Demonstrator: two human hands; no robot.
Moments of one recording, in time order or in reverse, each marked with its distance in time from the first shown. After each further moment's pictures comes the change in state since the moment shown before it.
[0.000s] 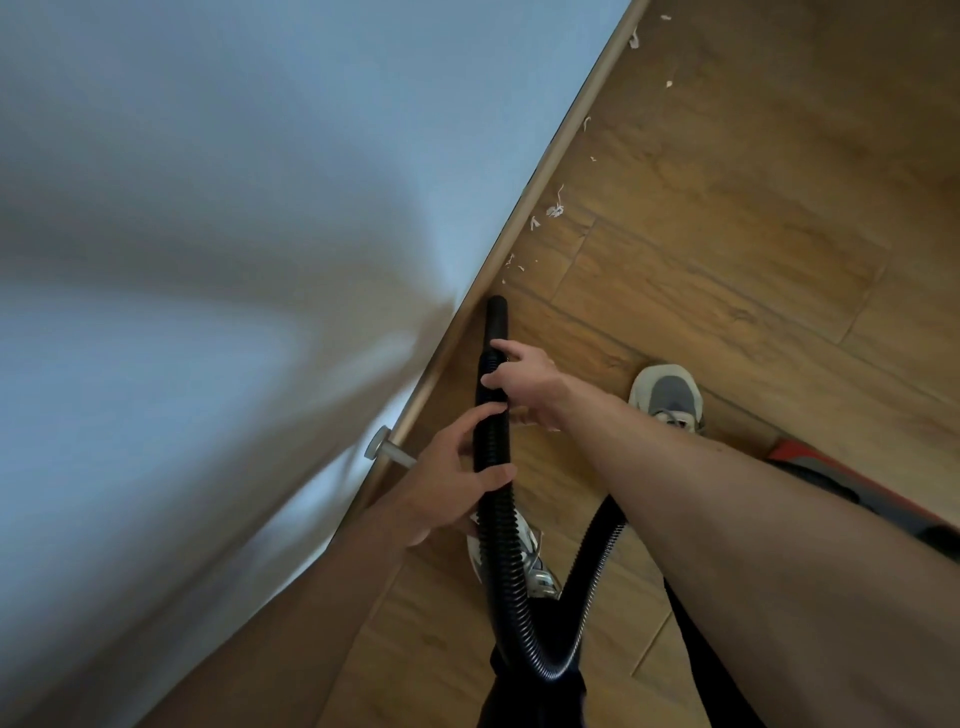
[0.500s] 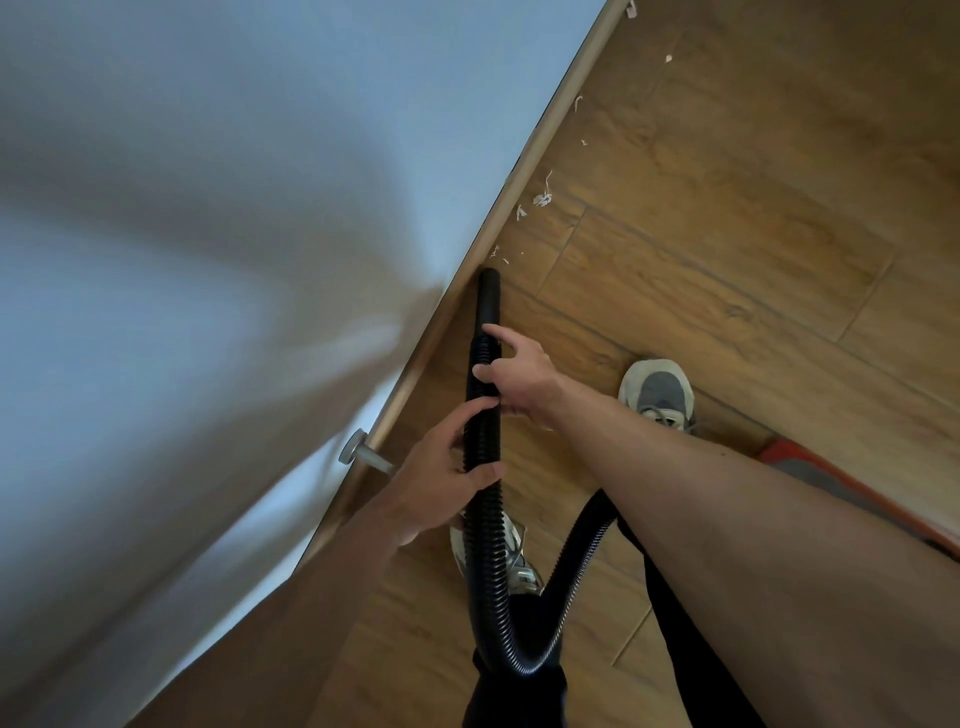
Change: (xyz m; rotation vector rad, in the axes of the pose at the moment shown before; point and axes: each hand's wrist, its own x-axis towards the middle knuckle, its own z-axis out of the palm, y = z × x) left_hand 0.019 0.009 0.013 0.052 -0.003 -0.001; right_hand 0.015 -0.001 -0.023 0.023 0.003 -0.058
